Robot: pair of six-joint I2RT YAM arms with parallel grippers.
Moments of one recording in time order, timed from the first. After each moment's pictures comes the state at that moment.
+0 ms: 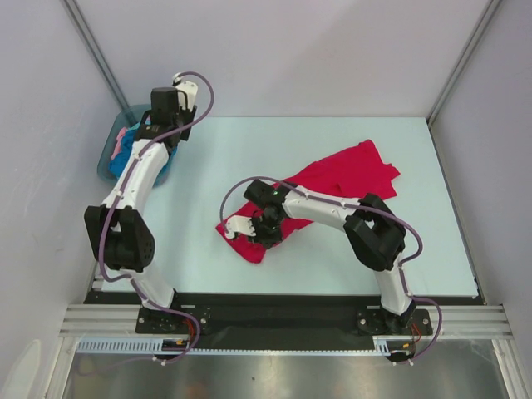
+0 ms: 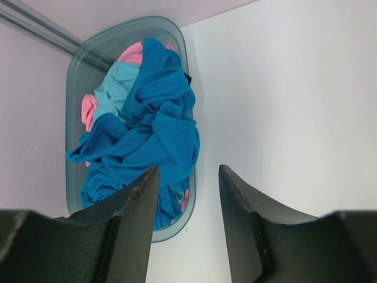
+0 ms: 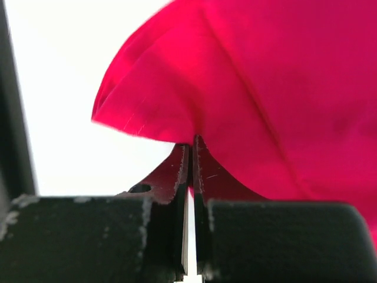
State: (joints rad) left arm -0.10 1.72 1.63 -0.44 -0.21 0.33; right arm 0.93 2.03 1.55 -0.80 -0.40 -0.87
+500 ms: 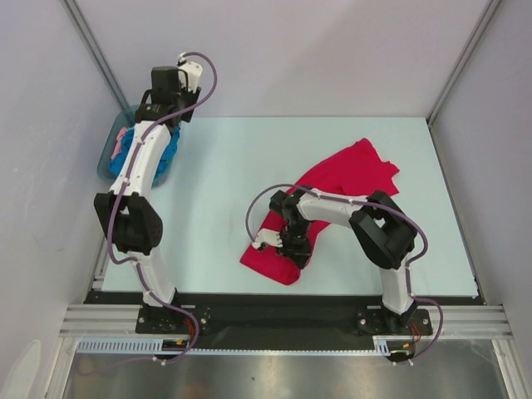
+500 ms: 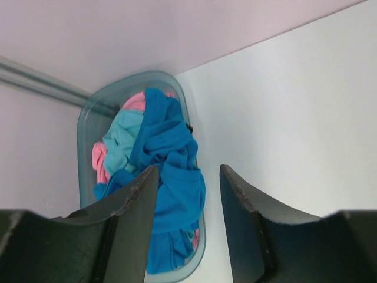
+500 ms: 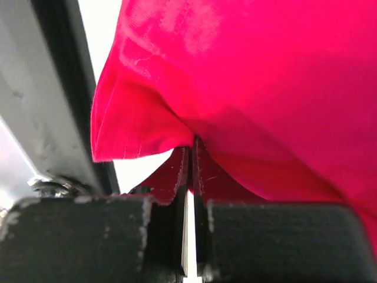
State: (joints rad) left arm -0.10 1.88 1.94 -0.54 -0.14 0.40; right arm 0.84 1.99 1.36 -1.05 -0.45 -0.86
